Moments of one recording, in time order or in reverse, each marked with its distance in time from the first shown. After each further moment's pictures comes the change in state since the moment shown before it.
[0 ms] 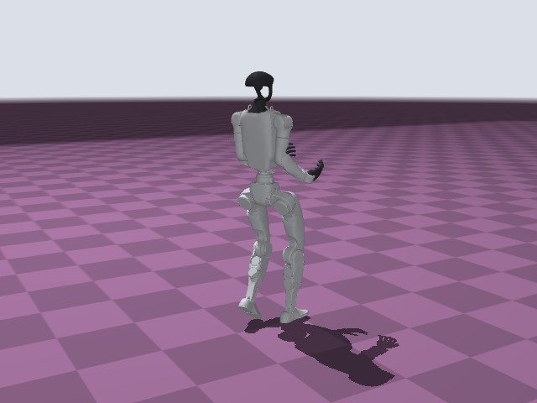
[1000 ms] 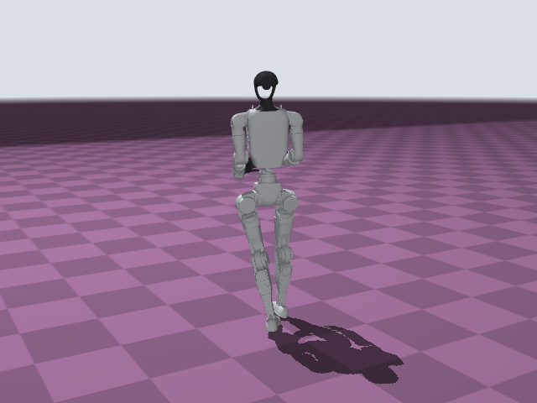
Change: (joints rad) left arm -0.075 0.102 -0.032 0.187 0.090 0.004 -0.303; right arm -0.108 -0.130 0.412 -0.300 -0.520 -0.562 -0.506; waist 0.047 -0.040 0.026; left_leg 0.333 -0.293 -0.465 -0.690 -0.189 0.193; right_leg 0.059 0.067 0.257 -0.326 0.126 0.414
